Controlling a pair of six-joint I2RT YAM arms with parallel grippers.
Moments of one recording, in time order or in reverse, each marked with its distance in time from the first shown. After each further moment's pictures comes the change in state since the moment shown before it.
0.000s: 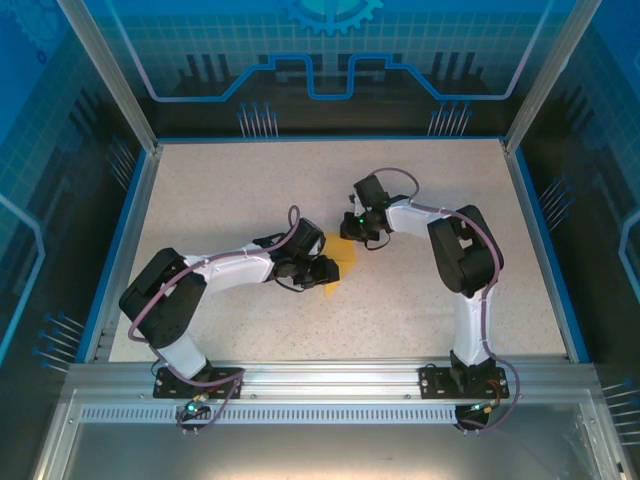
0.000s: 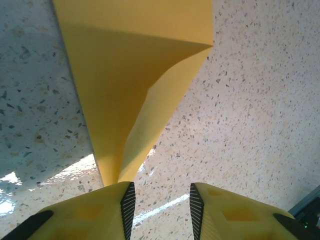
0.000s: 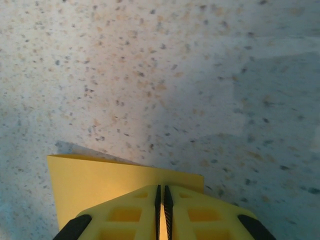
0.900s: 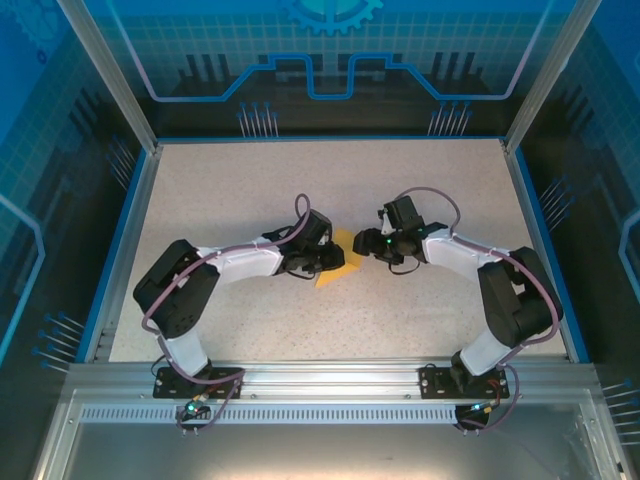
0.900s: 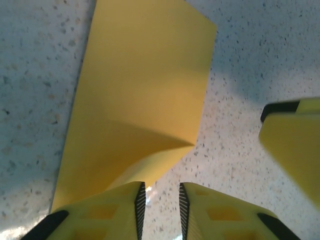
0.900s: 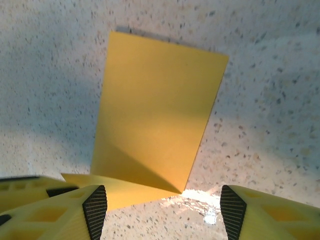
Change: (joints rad) left arm 0.000 0.096 0.091 0.111 -0.134 0.028; right arm -0.033 -0.446 -0.442 0.095 -0.052 0.119
